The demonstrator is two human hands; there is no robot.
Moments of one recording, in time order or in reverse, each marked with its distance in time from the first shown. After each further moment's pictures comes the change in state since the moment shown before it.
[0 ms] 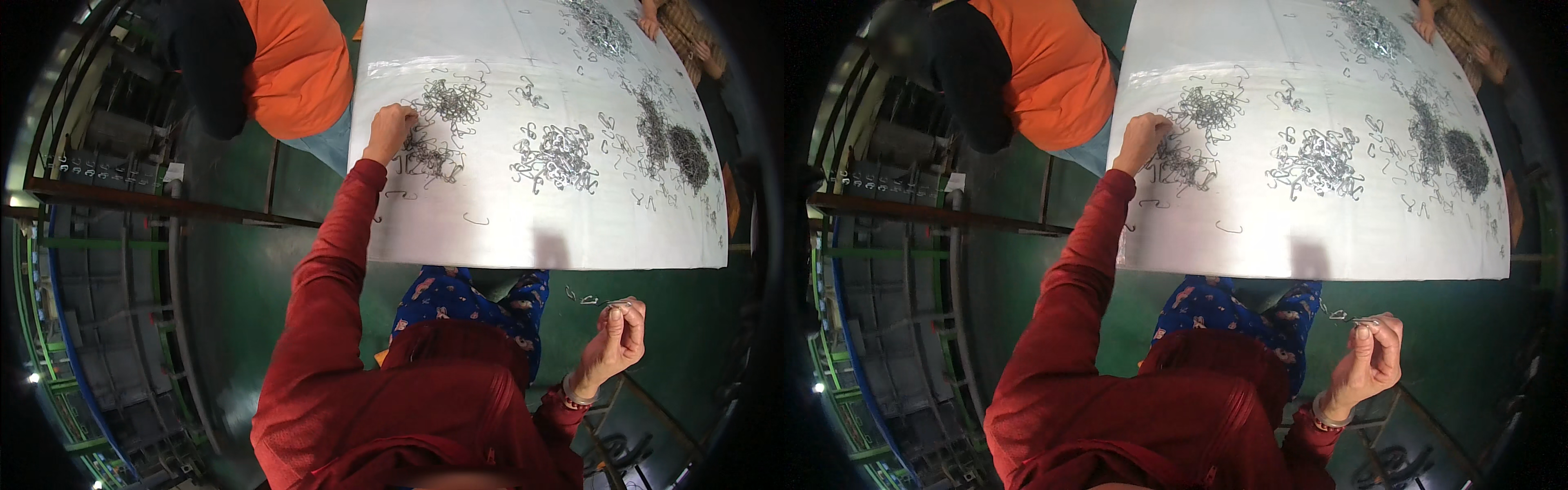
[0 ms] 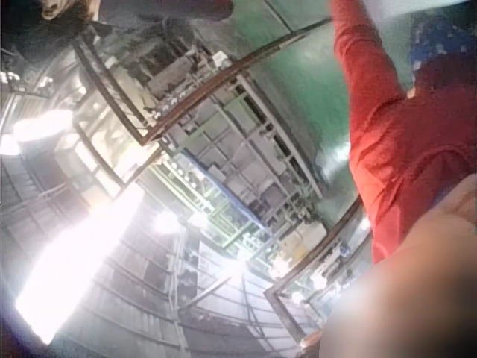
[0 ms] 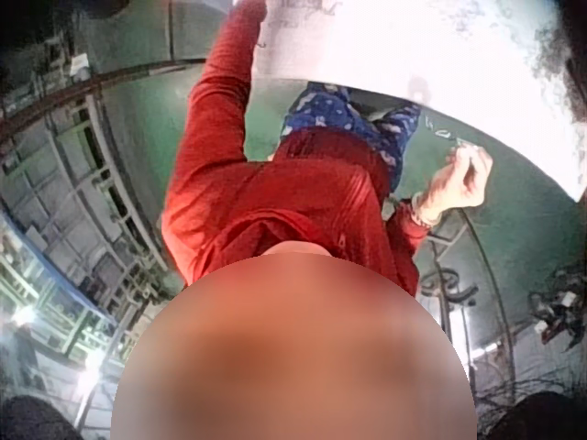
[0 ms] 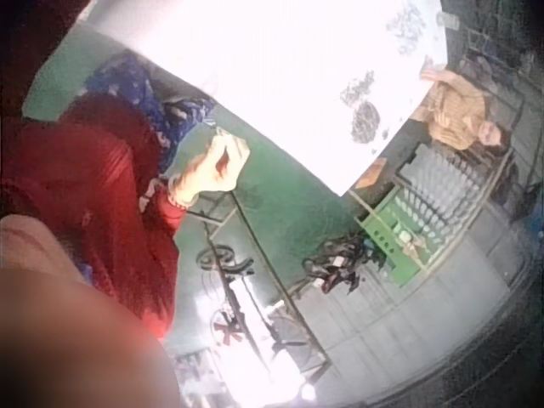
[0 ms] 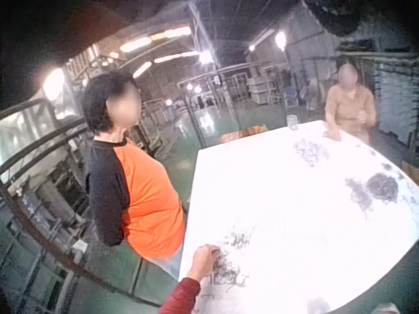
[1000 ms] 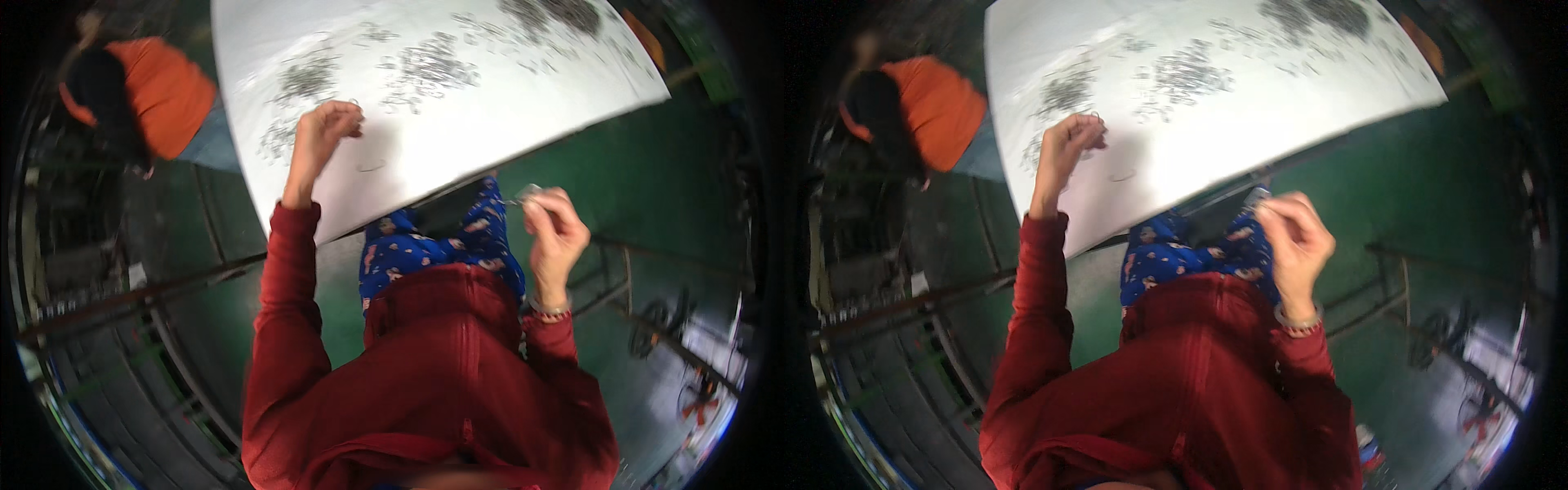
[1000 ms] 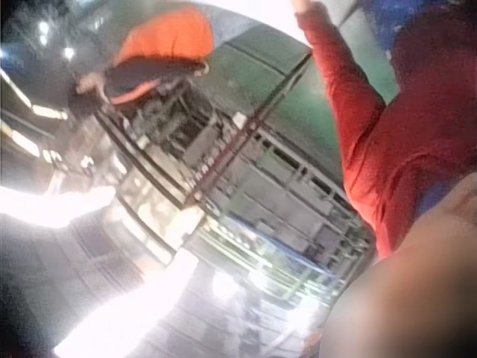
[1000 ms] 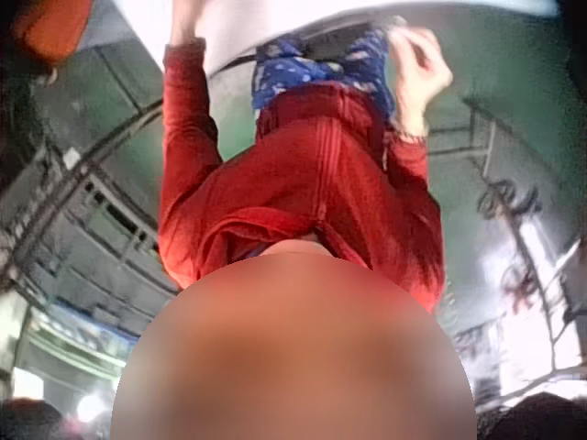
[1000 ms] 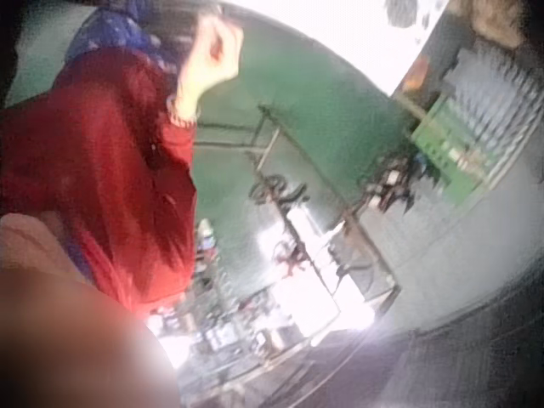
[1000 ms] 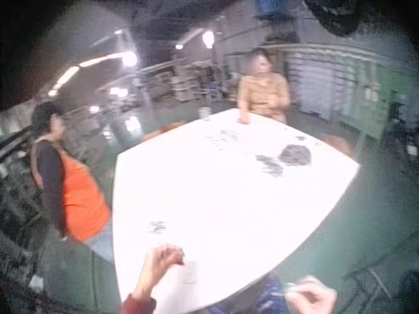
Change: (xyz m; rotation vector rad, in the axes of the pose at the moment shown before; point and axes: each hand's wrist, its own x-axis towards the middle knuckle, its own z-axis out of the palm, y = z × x) left_hand -0.043 0.171 -0.033 -0.977 -0.430 -0.191; right_hand -0.046 0.010 -0.023 -0.004 0.114 0.213
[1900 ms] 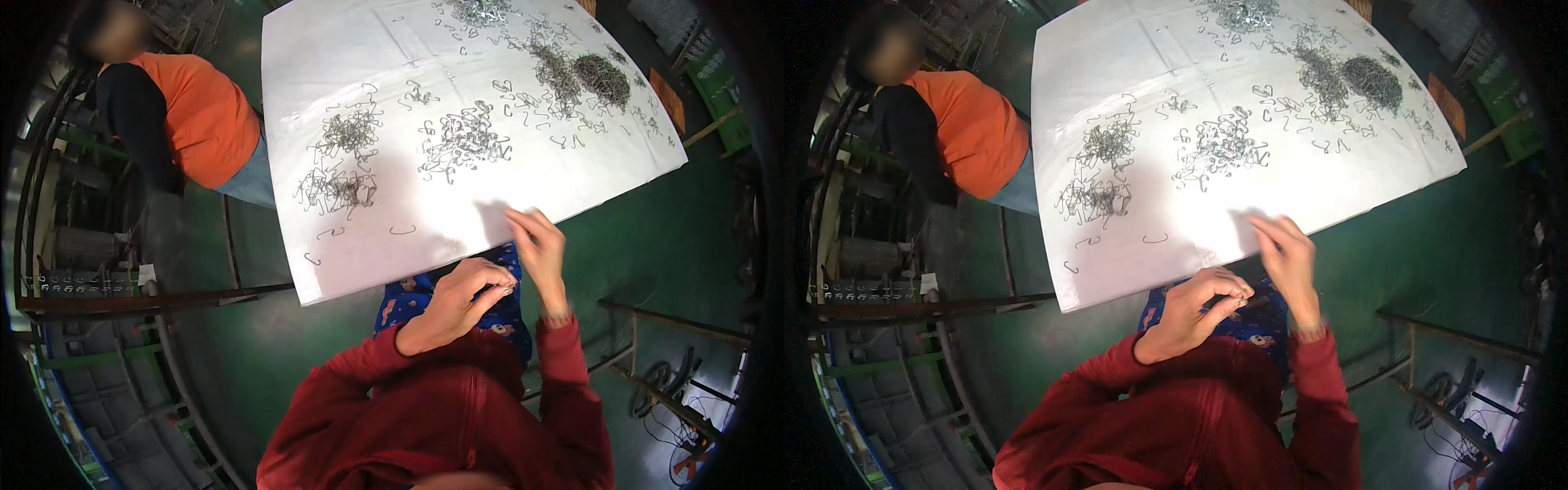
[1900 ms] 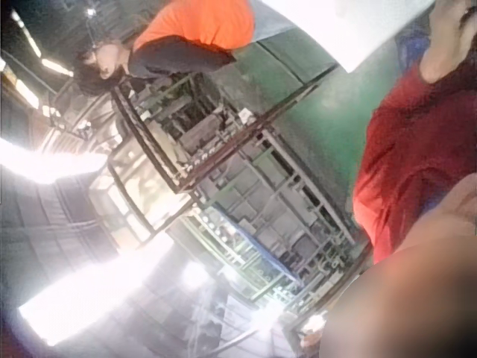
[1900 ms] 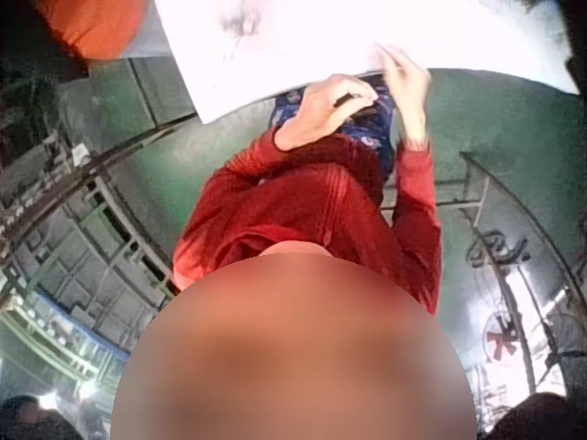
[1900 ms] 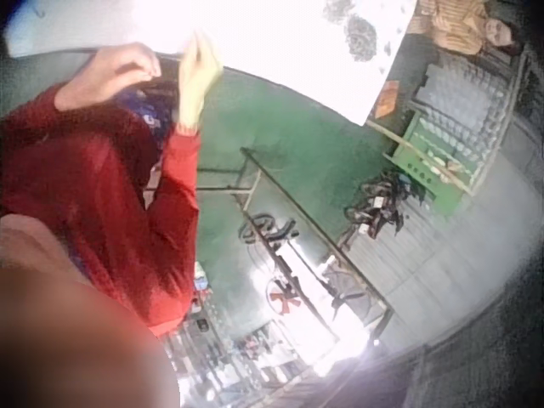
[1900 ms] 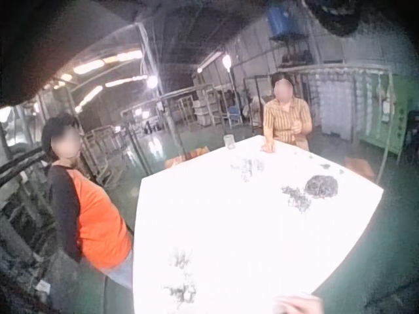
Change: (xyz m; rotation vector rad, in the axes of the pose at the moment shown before) left_hand -0.101 0.062 0.141 -0.033 -0.088 0.431; right_hand 0.083 0.055 0.031 -0.481 -0.321 -0.265
